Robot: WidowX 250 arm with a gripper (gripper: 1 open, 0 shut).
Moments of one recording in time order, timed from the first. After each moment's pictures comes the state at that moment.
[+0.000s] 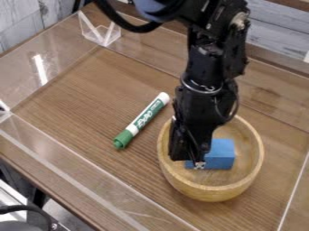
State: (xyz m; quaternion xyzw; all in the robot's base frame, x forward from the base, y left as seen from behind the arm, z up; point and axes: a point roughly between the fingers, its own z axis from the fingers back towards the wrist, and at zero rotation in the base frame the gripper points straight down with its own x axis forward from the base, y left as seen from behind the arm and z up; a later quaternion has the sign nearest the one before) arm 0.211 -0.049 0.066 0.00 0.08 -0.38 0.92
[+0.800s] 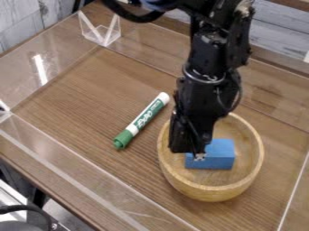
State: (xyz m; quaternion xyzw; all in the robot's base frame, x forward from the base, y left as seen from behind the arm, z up) arm 0.214 -0.047 0.075 0.01 0.09 -0.39 0.92
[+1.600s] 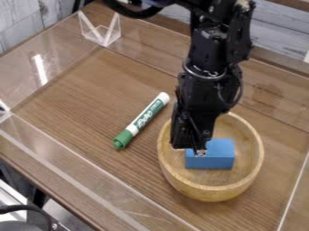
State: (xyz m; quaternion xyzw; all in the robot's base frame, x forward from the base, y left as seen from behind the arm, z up) arm 0.216 -0.047 0.078 0.01 0.08 -0.40 0.92
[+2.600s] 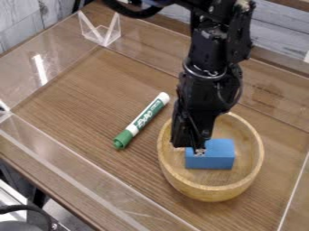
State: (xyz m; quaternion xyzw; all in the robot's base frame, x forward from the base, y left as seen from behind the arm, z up) arm 0.217 -0.047 0.078 0.02 0.07 -0.41 0.91
